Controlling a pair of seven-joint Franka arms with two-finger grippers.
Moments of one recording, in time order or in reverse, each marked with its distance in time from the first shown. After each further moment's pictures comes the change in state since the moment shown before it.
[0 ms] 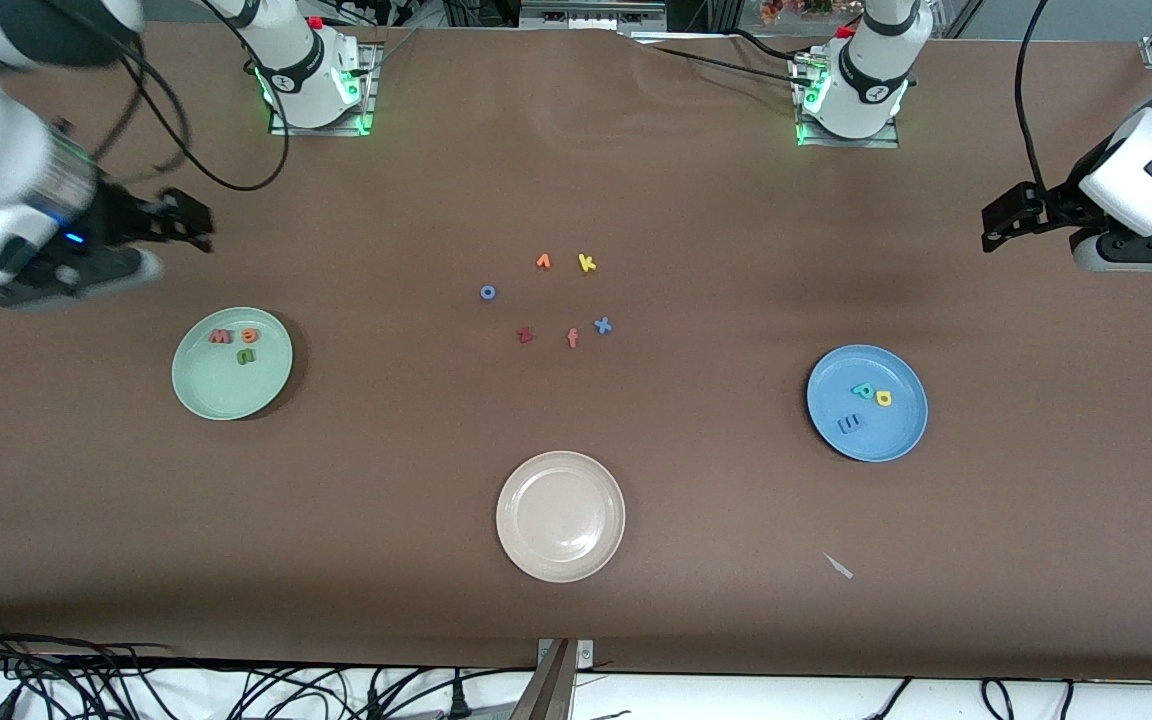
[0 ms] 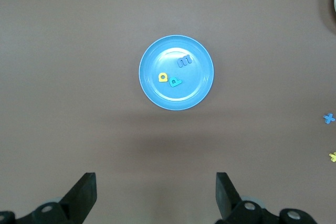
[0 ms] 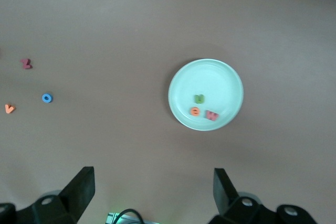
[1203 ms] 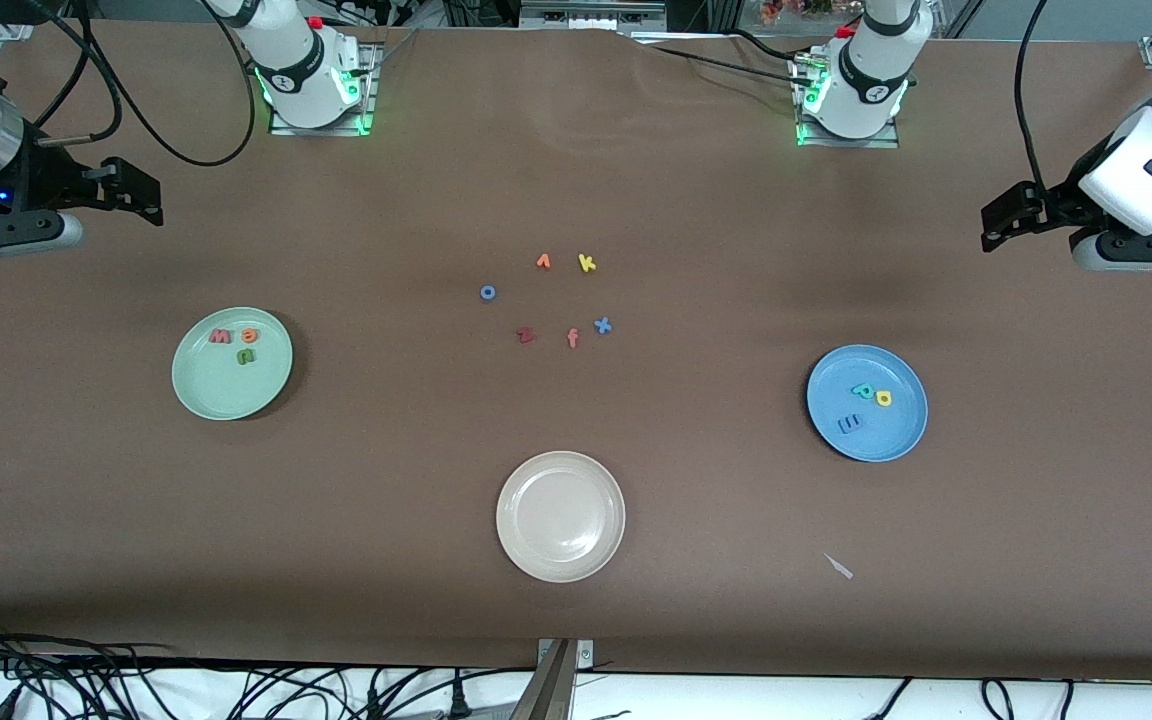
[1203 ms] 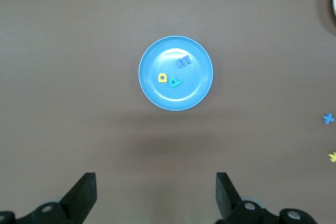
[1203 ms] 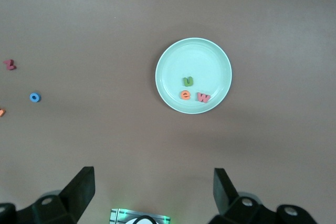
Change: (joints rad) left arm 0.000 0.000 -0.001 0.002 0.000 0.000 0.000; right arm -0.063 -0.090 0.017 -0.162 -0.016 0.057 0.068
